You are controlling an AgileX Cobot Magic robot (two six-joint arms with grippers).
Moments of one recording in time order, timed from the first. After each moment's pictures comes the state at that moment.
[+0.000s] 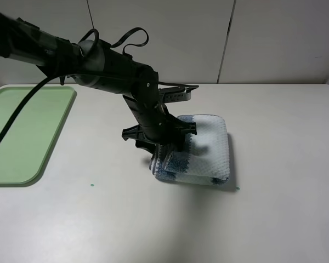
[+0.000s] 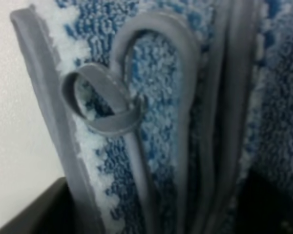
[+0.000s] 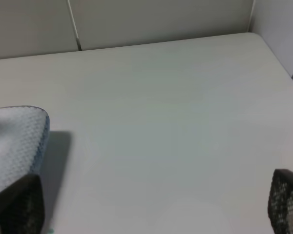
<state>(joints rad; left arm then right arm) -0.73 2.16 -1.38 -0.09 0.45 -0.57 -0.17 -0.01 -0.50 0.12 1.03 -0.07</state>
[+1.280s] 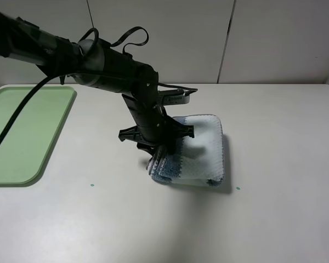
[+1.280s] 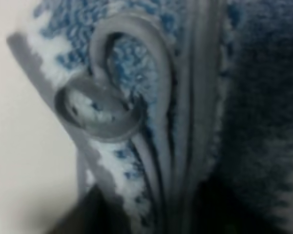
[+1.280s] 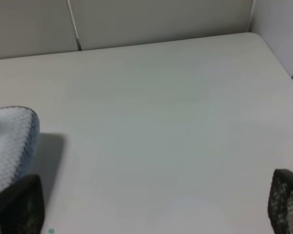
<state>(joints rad) -0.73 2.16 -1.39 -0.07 0.52 -0.57 -0.17 -0.01 -0.50 0.12 1.03 -0.07</state>
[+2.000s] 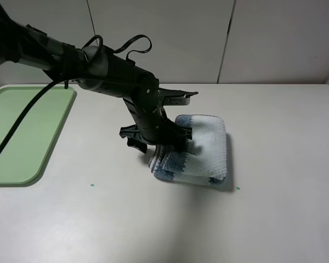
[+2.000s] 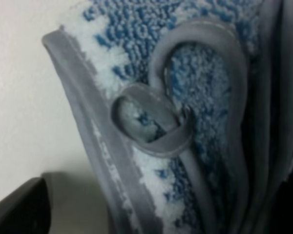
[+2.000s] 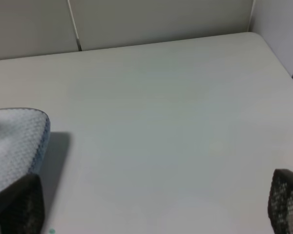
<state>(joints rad) -0.73 2.19 -1.39 0.00 0.44 -0.57 -0.17 -0.01 -0.50 0.12 1.03 -0.07</state>
